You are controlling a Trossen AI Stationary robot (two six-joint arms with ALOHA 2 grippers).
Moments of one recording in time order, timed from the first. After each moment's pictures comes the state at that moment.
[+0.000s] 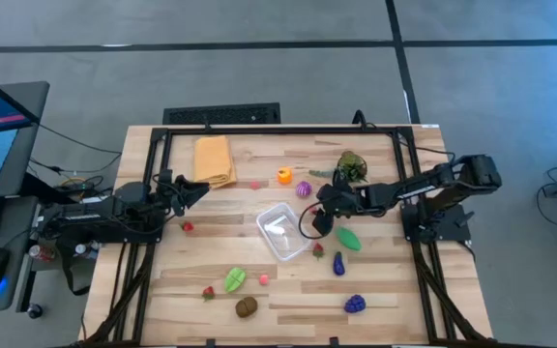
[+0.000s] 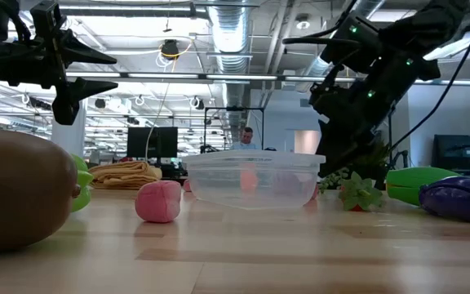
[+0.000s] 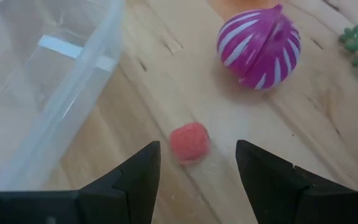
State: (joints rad) left arm 0.10 0.00 0.01 0.06 -0.20 -0.76; right arm 0.01 1.51 0.64 -0.06 0.23 0.47
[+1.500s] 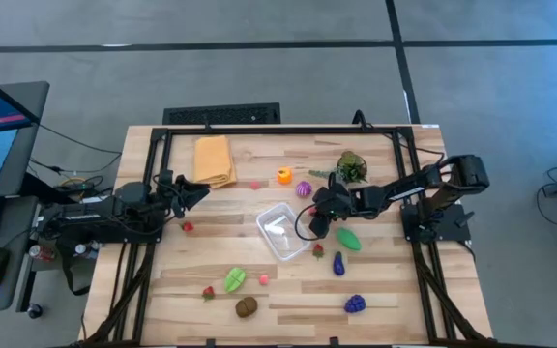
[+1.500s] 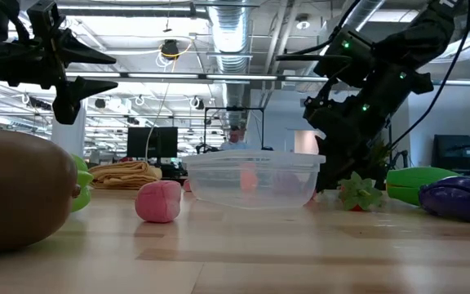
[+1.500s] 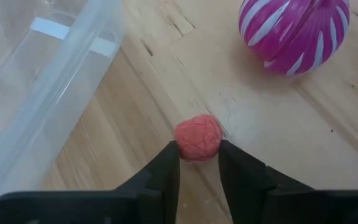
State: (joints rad) left arm 0.10 0.01 0.01 0.06 -0.17 -0.72; right arm 0.01 1.61 0.64 0.02 0.18 0.49
